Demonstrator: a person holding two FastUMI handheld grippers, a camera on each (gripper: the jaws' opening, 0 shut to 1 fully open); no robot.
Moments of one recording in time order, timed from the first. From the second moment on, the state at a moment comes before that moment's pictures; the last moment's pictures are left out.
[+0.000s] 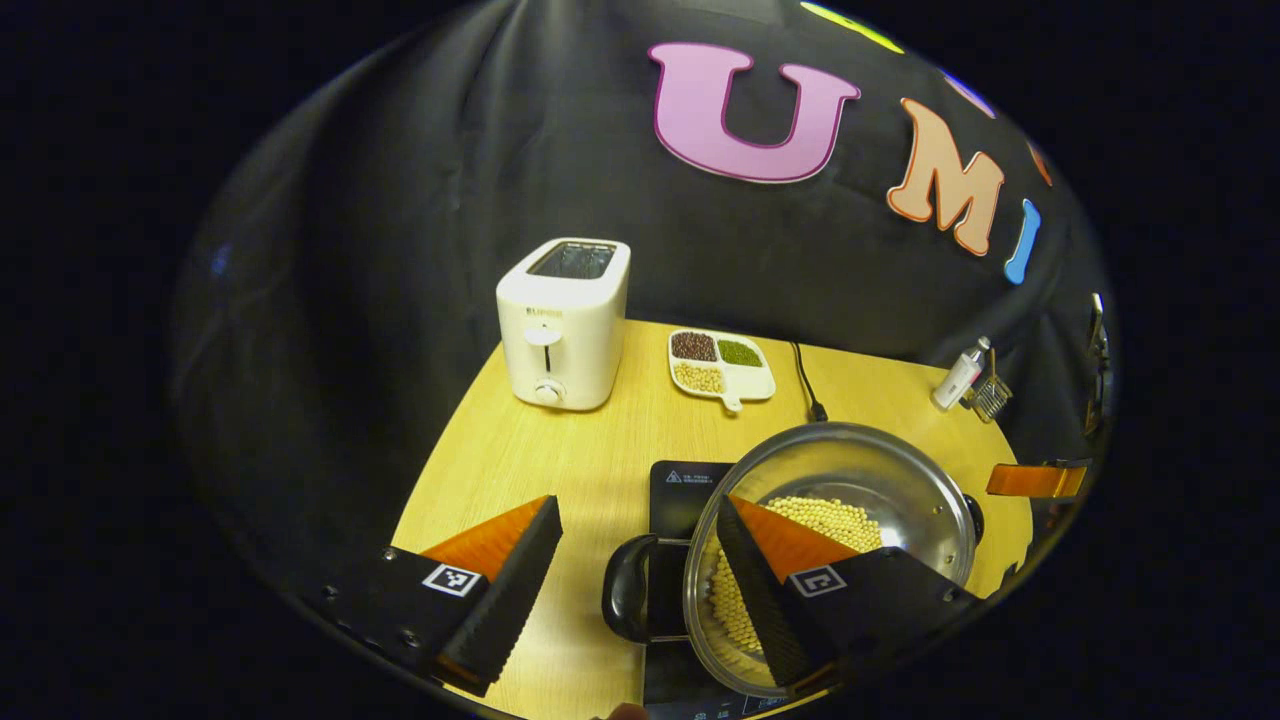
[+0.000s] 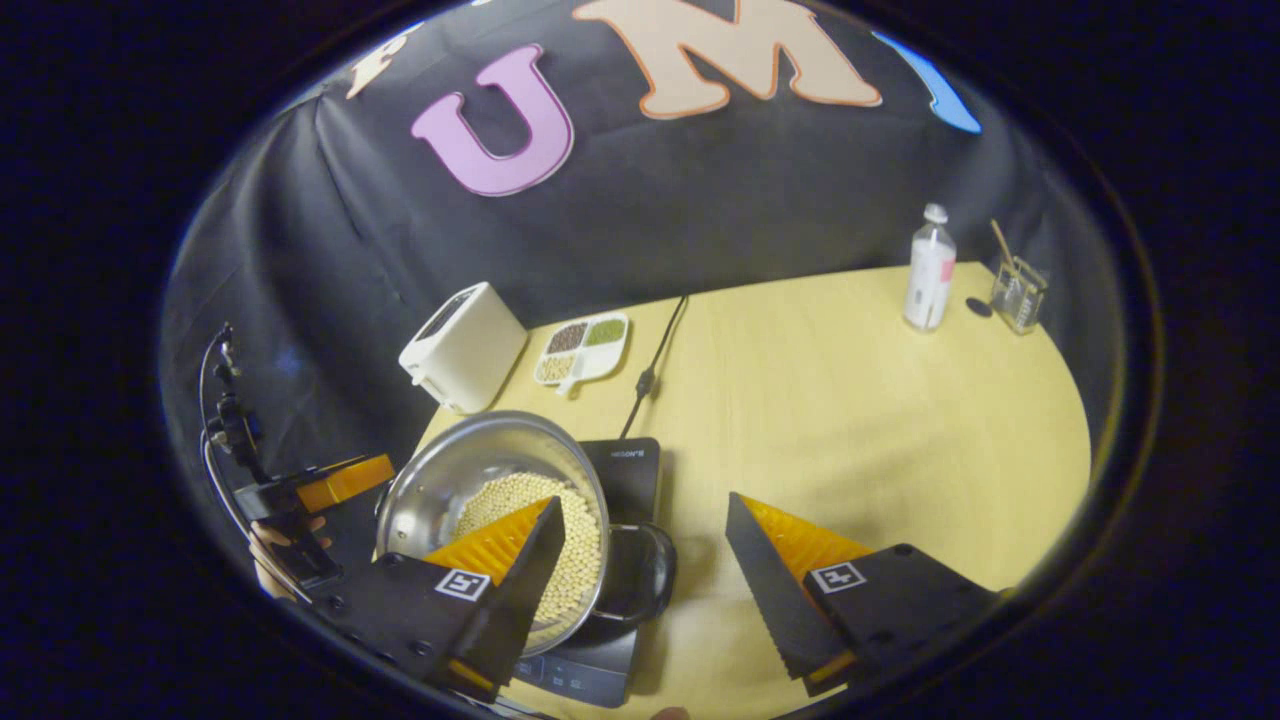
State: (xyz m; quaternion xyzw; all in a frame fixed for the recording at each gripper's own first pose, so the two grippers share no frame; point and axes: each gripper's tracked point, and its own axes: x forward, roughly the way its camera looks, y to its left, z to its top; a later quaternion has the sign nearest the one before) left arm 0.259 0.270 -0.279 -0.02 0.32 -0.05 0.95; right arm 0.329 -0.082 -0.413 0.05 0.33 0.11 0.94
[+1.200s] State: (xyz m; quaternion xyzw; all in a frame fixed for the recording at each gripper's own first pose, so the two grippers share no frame) left arm 0.121 0.006 -0.017 0.04 0.06 0.02 1.00; right arm 0.320 -0.196 -0.222 0.01 0.05 0.17 0.98
